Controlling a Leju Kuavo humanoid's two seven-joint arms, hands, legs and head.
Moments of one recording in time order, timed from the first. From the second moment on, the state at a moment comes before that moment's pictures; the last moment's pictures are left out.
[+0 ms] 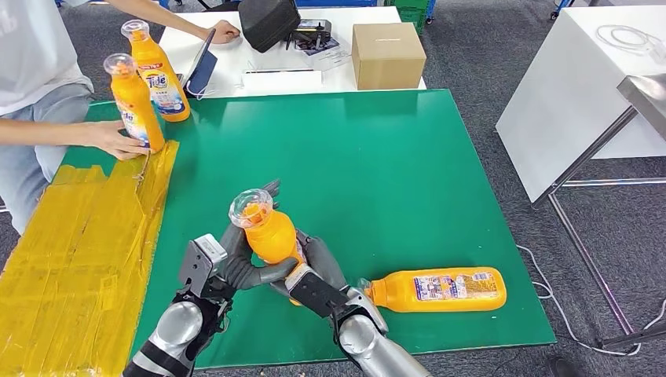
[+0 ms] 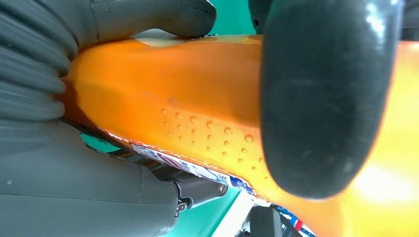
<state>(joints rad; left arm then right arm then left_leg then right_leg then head) -0.20 -0.02 -0.50 -1.45 -0.01 -0.02 -0.38 -0.27 0.20 0.64 -1.02 0.28 -0.21 -0.42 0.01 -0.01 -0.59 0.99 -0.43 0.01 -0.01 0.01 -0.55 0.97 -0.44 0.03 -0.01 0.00</state>
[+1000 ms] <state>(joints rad) -0.21 -0.02 -0.49 -1.44 0.05 -0.04 -0.38 -0.27 0.20 0.64 -1.03 0.28 -0.21 -0.41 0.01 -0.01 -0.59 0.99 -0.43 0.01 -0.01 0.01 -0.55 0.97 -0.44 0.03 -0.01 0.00</state>
